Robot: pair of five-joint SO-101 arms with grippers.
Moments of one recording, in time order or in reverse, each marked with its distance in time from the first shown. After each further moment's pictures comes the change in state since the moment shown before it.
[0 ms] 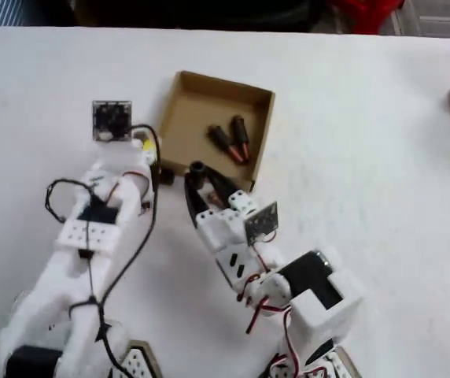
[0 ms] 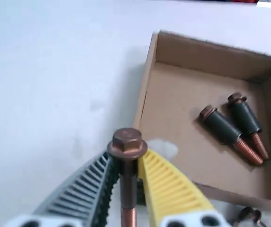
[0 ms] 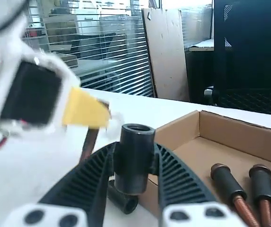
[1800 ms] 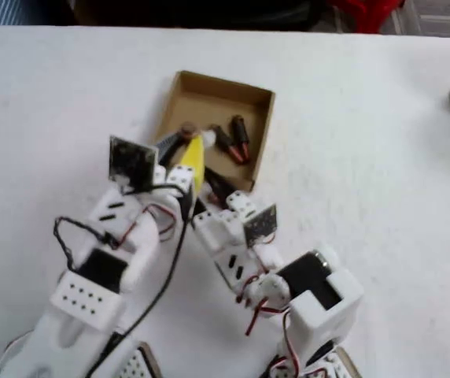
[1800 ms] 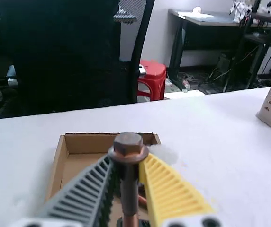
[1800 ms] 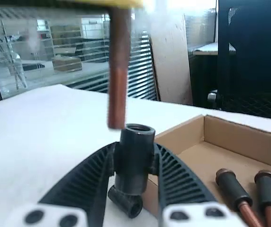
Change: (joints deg) left arm 17.6 -27.4 6.0 2.8 -0.1; right arm -0.9 0.3 0.0 -1.4 0.2
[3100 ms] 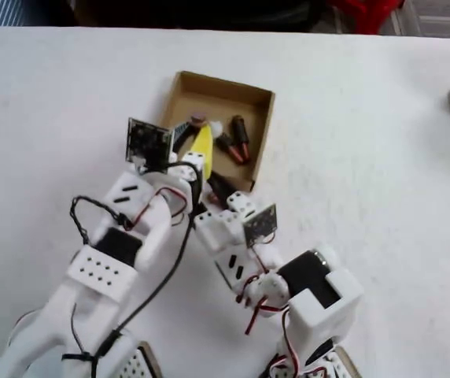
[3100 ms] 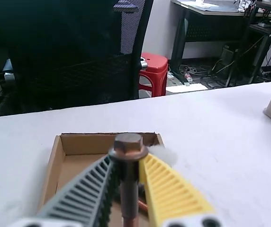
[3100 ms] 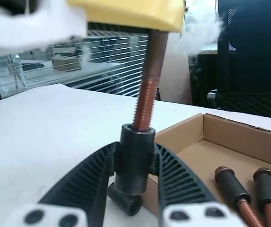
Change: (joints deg) left arm 0.0 12.4 -3.9 -8.2 -0.1; right arm 0.1 0.4 0.0 -0.2 0.0
